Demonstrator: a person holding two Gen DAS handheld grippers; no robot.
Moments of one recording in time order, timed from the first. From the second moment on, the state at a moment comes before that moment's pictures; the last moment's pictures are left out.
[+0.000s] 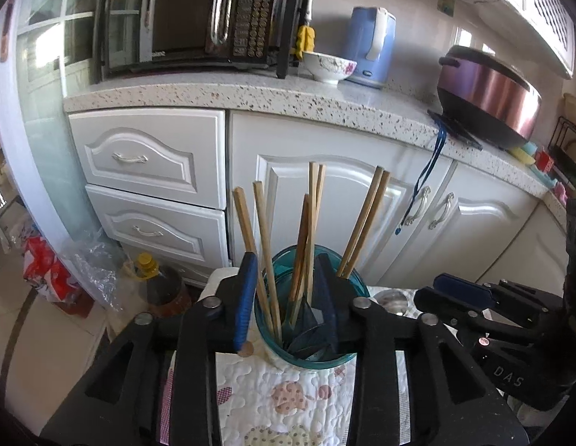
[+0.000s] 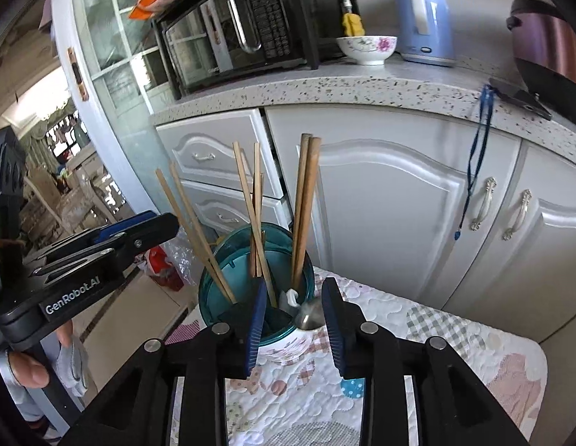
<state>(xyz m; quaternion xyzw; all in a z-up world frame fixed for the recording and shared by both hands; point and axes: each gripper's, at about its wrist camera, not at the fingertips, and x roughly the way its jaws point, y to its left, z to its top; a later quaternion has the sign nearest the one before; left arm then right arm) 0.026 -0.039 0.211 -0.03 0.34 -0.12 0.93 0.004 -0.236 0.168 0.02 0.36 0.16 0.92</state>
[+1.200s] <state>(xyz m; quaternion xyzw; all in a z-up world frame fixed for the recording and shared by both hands) -0.040 -0.038 0.245 0.01 0.29 -0.07 0.96 -0.050 -0.224 0.206 0.03 0.31 0.12 0.94</state>
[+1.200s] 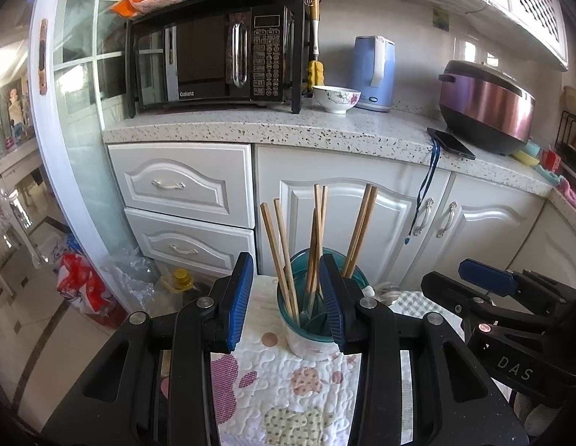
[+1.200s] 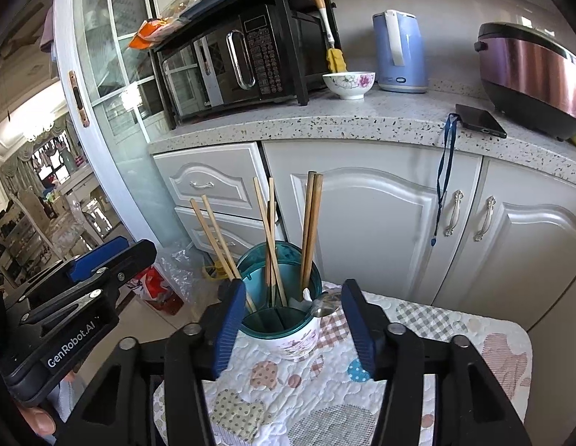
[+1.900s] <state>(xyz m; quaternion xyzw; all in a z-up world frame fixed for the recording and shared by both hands) -0.045 -0.039 0.241 0.03 0.28 -0.05 0.96 -0.049 -0.225 0.203 0.03 0.32 0.11 0.94</state>
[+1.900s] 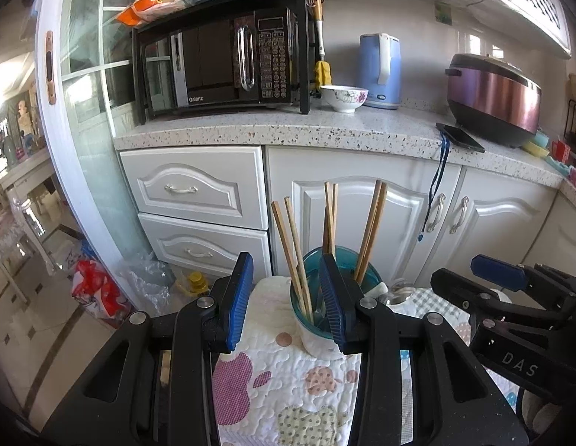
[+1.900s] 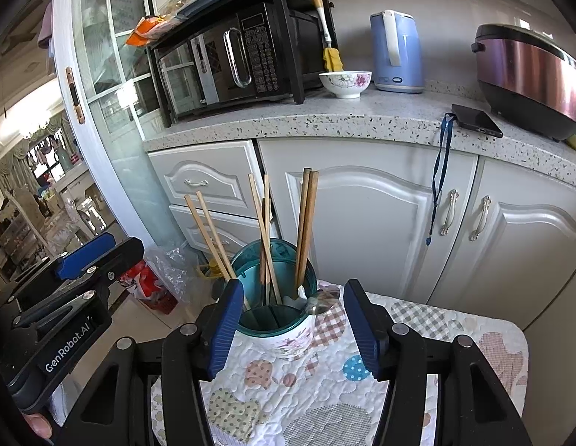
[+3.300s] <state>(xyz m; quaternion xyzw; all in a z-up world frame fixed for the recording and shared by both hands) -0.034 -0.032 0.224 0.03 0.31 -0.04 0.95 -0.041 -0.217 0.191 0.02 0.34 0.11 0.93</state>
